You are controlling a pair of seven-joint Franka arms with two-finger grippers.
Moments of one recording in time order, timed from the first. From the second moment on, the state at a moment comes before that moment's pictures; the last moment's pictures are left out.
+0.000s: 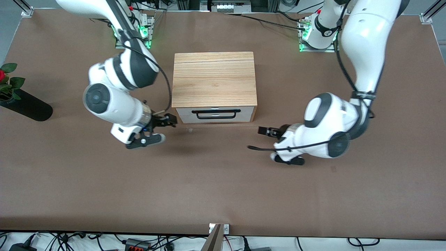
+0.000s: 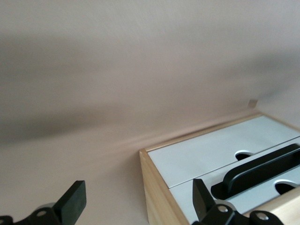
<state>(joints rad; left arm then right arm) -0.13 0.73 -0.25 -1.20 -0.30 1.72 -0.19 0.42 0.43 -0.07 -1.52 0.19 1.90 0.09</state>
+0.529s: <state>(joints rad) -0.01 0.54 -0.23 -1.19 -0.19 1.56 -0.24 0.42 0.25 -0.20 -1.47 -0.02 1.54 0.08</state>
